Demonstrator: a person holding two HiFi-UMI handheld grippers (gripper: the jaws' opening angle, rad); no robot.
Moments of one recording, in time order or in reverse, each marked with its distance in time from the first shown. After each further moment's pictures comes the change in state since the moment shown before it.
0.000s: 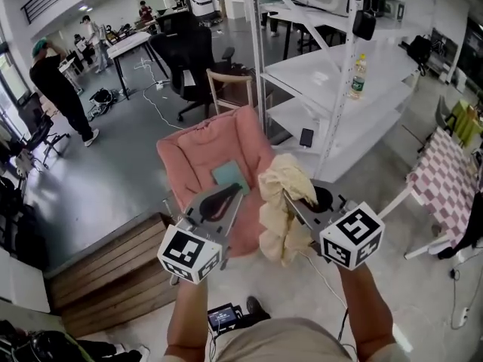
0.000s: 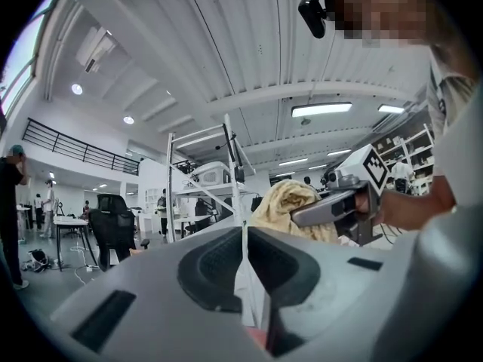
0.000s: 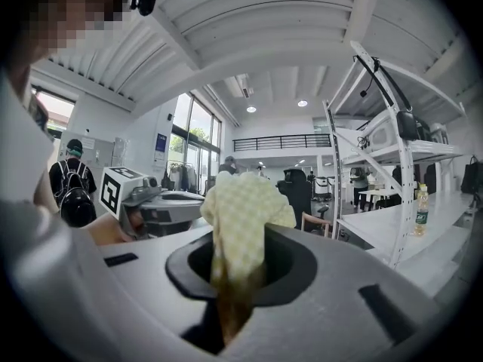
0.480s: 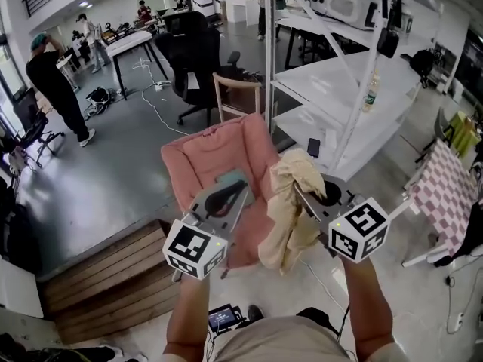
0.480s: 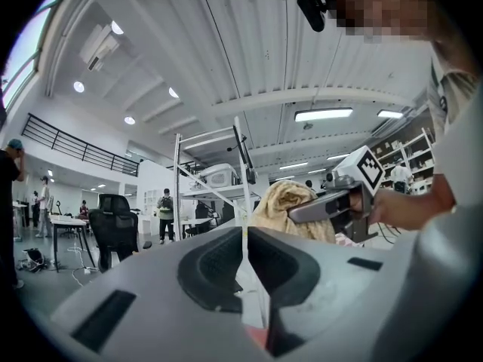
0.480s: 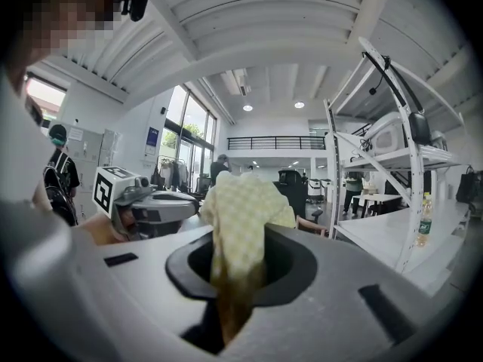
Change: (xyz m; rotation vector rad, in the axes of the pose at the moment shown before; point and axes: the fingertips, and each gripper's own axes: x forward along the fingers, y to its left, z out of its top) left arm -0.002 0.087 -0.015 -0.009 -0.037 -0.027; right arm 0.081 -0.013 0.017 -0.026 0.010 -0.063
